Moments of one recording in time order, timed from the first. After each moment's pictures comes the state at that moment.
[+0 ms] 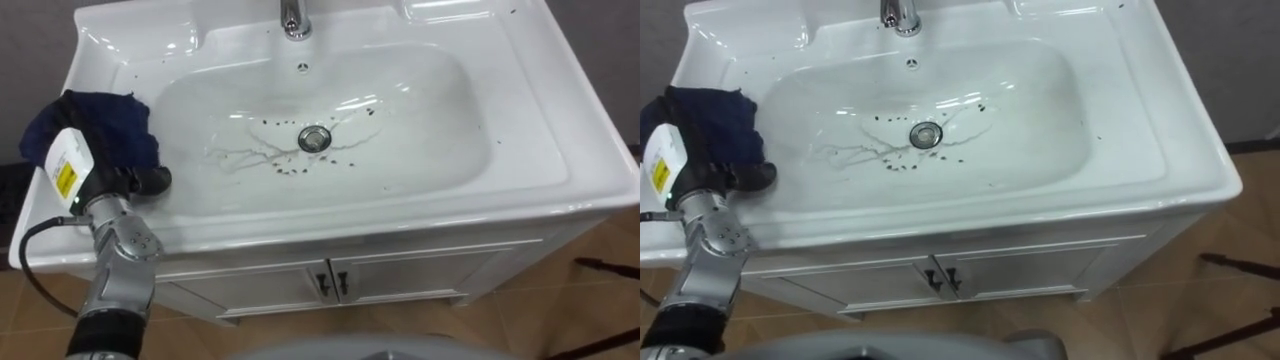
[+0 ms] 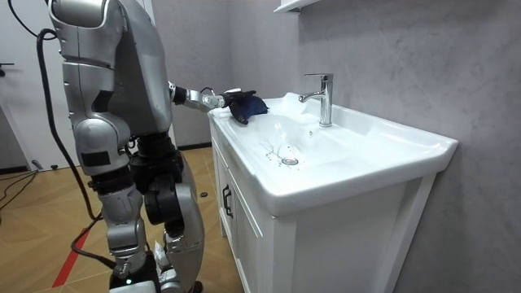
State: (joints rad) left arm 0.03 0.27 0.09 0.44 0.47 0.09 0.53; right arm 0.22 -0.27 -0.06 1.28 -0.12 0.19 0.03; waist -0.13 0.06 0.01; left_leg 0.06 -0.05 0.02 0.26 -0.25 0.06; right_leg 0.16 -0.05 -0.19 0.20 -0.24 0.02
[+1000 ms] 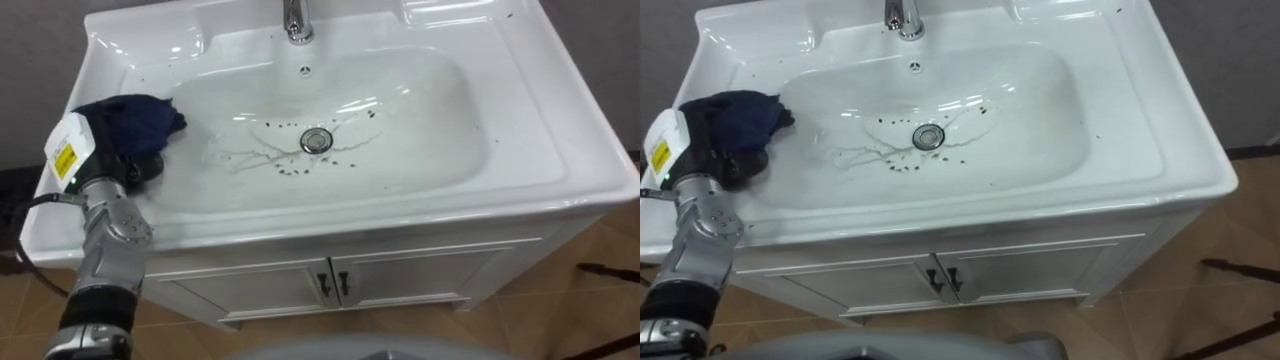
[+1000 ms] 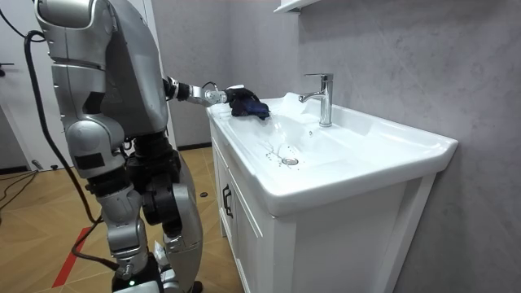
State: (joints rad) left arm -0.10 0.34 0.11 0.62 0.56 0.09 0.42; right arm 0.22 -0.28 -0.08 1.23 -0.17 0.22 0.04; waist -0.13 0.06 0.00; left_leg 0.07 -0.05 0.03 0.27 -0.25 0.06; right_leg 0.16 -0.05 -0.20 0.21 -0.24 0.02
